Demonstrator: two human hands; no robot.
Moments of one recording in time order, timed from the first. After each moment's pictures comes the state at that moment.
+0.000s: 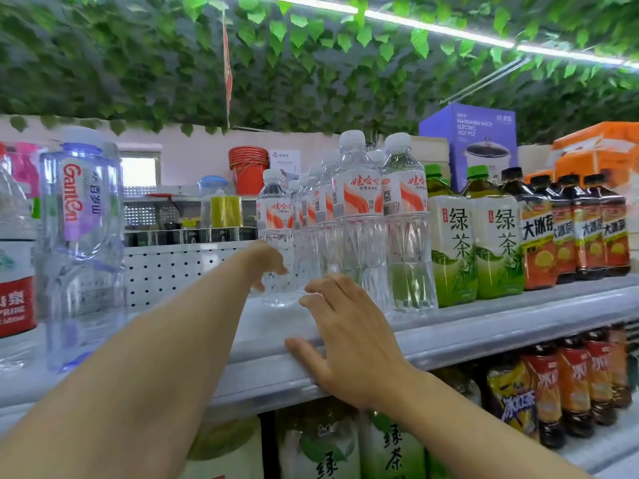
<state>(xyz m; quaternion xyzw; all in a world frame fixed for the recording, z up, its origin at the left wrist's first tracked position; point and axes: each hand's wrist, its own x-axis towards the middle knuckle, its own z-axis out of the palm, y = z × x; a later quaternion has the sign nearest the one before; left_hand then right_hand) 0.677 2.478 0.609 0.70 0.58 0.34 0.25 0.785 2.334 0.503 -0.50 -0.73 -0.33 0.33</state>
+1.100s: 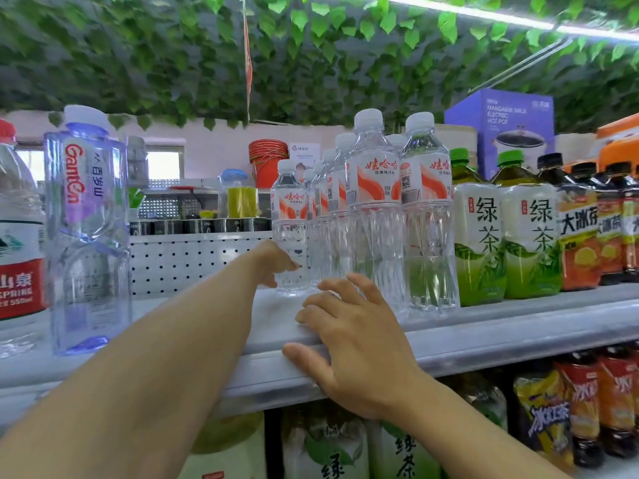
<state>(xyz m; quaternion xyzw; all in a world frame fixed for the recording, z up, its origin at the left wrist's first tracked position) 0.679 2.497 0.591 0.68 0.57 0.39 0.27 0.786 2.338 0.499 -0.46 -0.76 -0.33 0.33</state>
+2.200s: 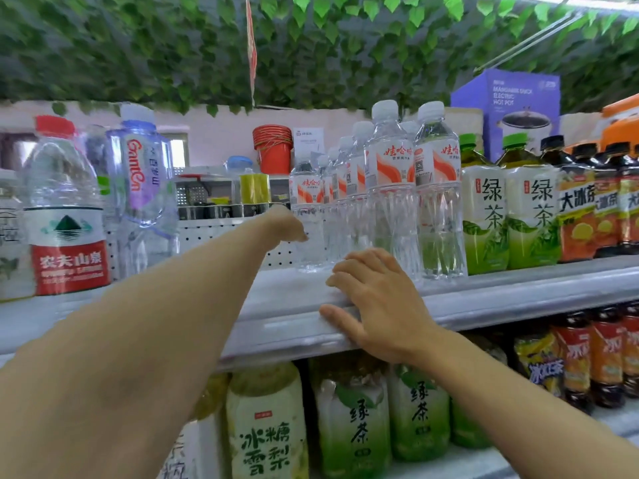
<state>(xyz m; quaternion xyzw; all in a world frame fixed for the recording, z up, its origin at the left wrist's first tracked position) 0.649 2.442 0.613 0.73 0.57 0.35 0.15 0.786 2.332 0.503 -0.50 -0.76 -0.32 0.28</state>
